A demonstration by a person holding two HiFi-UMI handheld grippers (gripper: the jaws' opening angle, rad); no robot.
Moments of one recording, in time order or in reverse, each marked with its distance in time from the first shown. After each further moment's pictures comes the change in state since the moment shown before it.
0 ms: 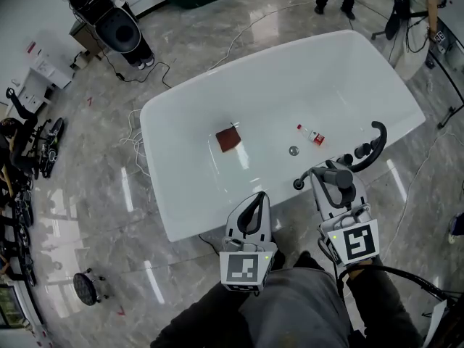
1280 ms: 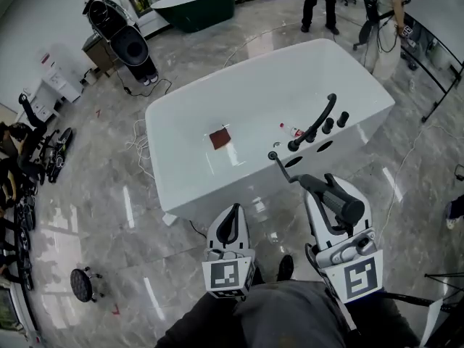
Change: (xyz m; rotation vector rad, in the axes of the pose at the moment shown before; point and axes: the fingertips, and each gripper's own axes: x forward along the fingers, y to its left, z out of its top) left arm -0.210 -0.107 -0.012 0.071 -0.063 0.109; right arm -0.284 0.081 0.131 -0.058 -0.341 -0.028
